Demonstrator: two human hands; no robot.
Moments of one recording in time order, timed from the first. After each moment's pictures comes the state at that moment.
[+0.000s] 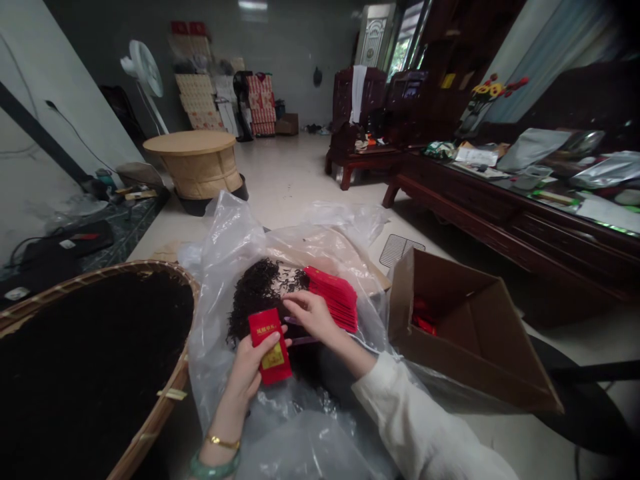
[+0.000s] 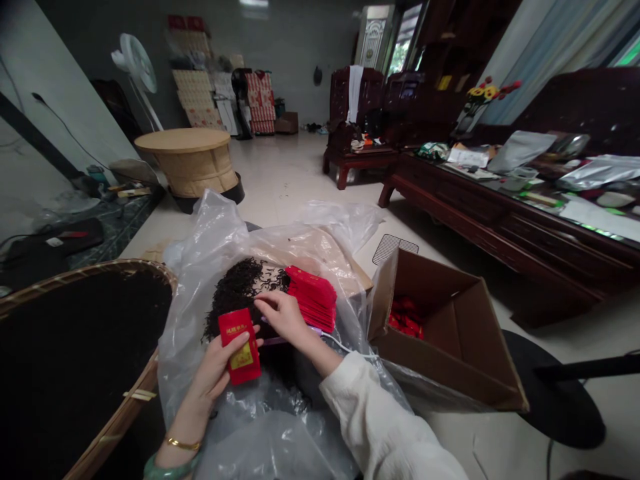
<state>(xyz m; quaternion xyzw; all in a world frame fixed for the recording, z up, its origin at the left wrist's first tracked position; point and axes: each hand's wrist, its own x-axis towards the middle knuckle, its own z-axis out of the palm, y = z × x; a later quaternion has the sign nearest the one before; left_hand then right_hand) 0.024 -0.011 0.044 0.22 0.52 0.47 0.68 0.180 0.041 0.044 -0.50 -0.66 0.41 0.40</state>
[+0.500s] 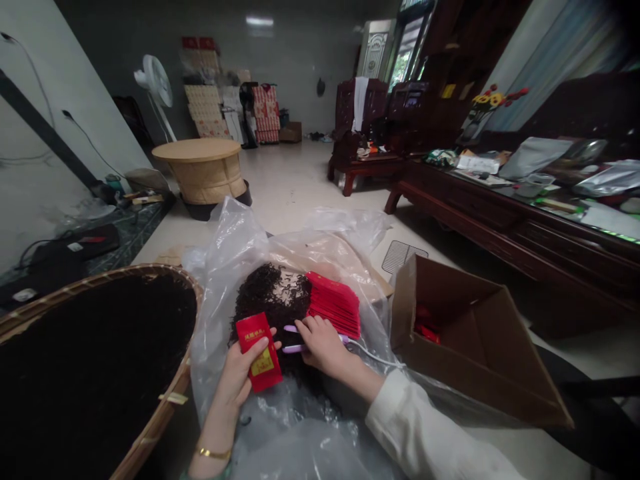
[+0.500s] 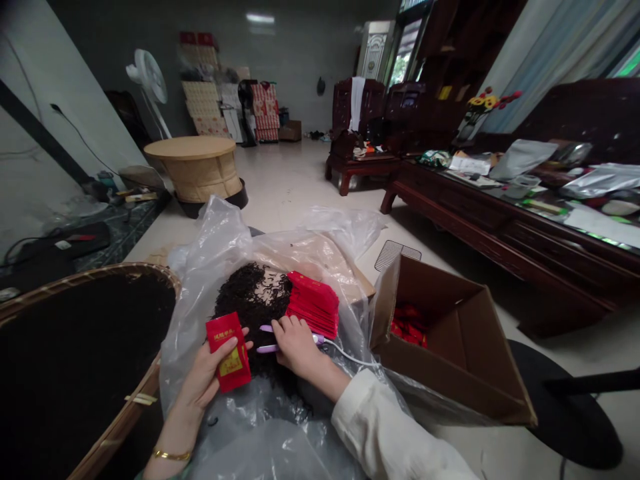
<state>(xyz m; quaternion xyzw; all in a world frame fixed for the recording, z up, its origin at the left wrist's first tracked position) 0.009 -0.012 0.049 0.21 0.52 0.51 0.66 0.198 0.012 0.023 -0.52 -0.84 0.12 0.05</state>
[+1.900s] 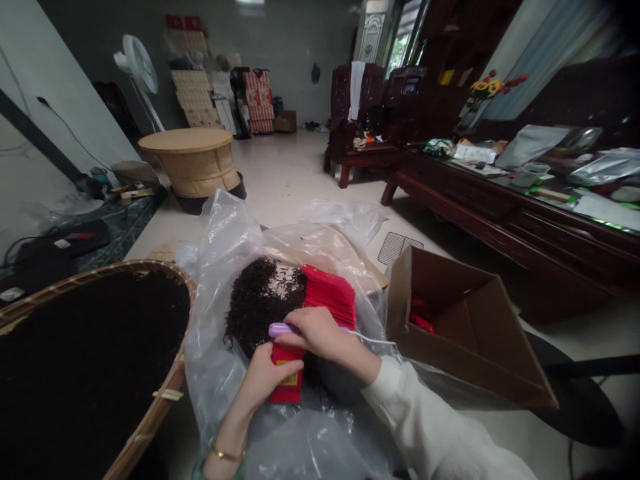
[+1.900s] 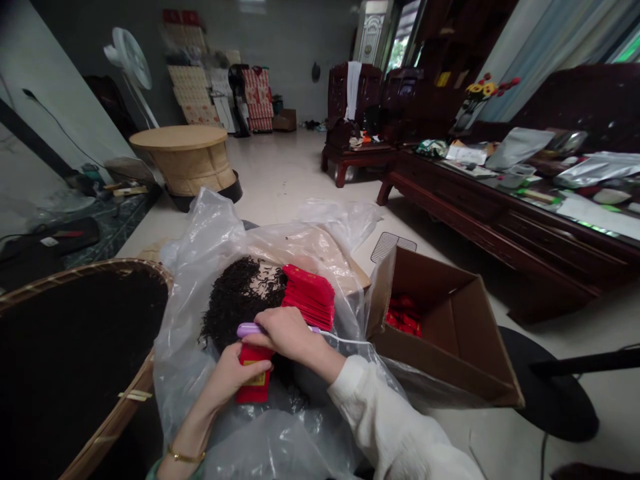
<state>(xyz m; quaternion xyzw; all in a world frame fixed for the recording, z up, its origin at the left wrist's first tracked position) 0.037 -0.024 0.036 0.43 0.55 0.36 0.62 0.196 0.016 0.083 -0.45 -0.86 0.19 0.13</state>
